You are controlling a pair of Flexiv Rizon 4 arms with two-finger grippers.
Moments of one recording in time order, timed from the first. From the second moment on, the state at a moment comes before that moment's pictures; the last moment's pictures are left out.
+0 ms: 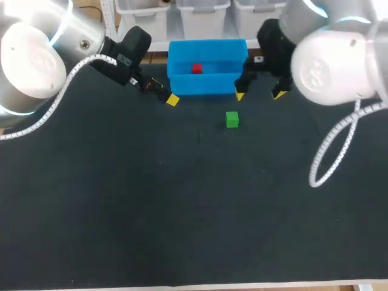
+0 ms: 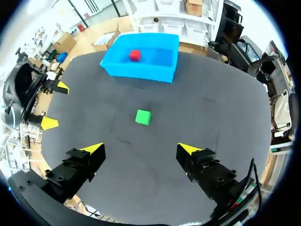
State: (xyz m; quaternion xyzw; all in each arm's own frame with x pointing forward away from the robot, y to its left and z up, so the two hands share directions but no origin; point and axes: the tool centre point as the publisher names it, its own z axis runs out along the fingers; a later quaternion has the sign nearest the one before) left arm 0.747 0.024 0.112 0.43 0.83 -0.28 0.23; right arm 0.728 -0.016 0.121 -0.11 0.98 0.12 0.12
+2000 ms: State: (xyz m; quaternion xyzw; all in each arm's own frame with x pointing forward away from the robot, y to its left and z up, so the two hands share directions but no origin) left arm 0.747 0.024 0.112 0.43 0.83 -0.28 0.23; right arm 0.744 0.011 0.099 -0.08 1.00 0.00 0.03
